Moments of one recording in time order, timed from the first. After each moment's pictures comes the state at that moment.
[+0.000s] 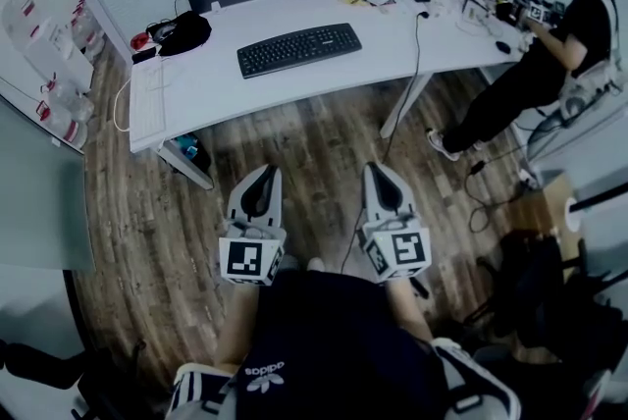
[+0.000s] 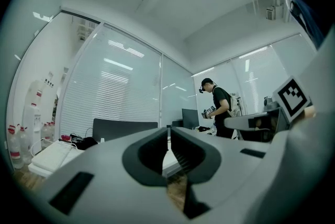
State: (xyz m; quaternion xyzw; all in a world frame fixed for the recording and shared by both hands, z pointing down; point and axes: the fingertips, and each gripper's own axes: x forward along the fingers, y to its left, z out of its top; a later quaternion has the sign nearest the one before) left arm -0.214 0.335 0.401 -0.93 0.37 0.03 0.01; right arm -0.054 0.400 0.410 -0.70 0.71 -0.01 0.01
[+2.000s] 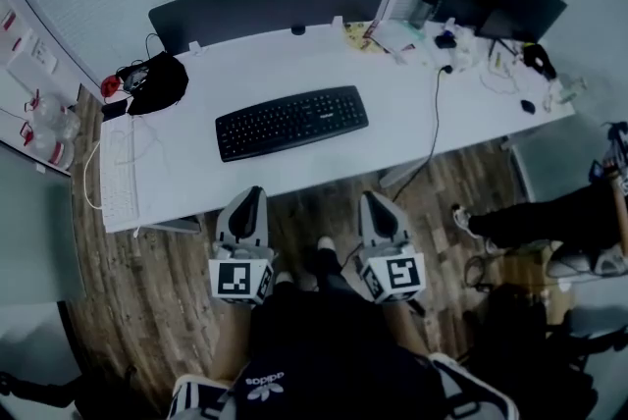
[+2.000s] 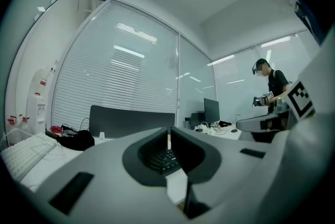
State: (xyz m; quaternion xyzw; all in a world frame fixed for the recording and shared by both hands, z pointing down) left arm -0.102 0.060 0.439 -0.91 0.42 -0.02 -0.03; right arm 0.085 0.138 0.452 -0.69 0.72 -0.07 -0.04
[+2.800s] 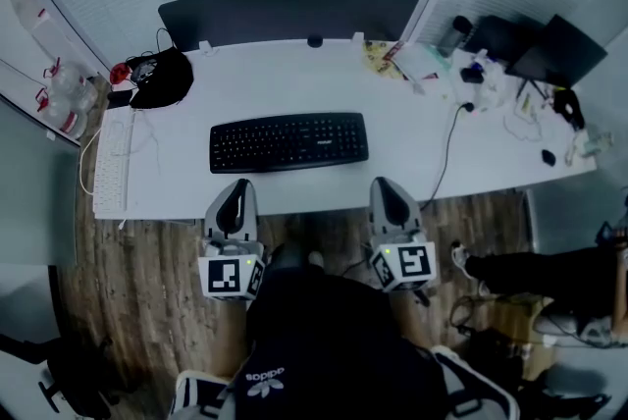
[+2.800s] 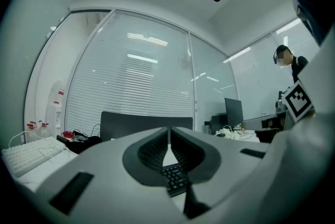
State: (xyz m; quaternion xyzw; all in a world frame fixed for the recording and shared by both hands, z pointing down) left arm -0.051 -0.005 0.427 -0.85 0.52 0.00 -0.02; right arm 0.188 0.031 0.441 -0.64 0.77 -0.06 -0.02
